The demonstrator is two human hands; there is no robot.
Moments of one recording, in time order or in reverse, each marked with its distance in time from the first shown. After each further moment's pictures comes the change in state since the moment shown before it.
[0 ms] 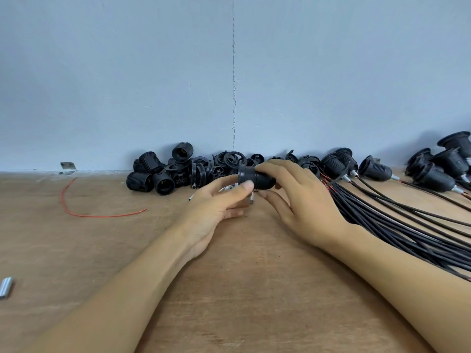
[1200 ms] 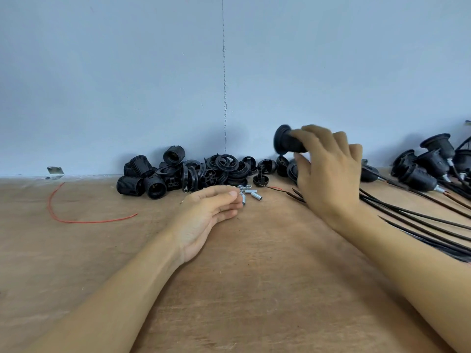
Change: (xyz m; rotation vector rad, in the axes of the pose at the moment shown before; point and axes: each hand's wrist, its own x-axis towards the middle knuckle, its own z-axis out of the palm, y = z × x) left_hand 0.005 -0.006 -0.004 -0.118 0.024 -0.033; right_hand 0.021 0.024 -0.027 -0.421 0.292 0.347
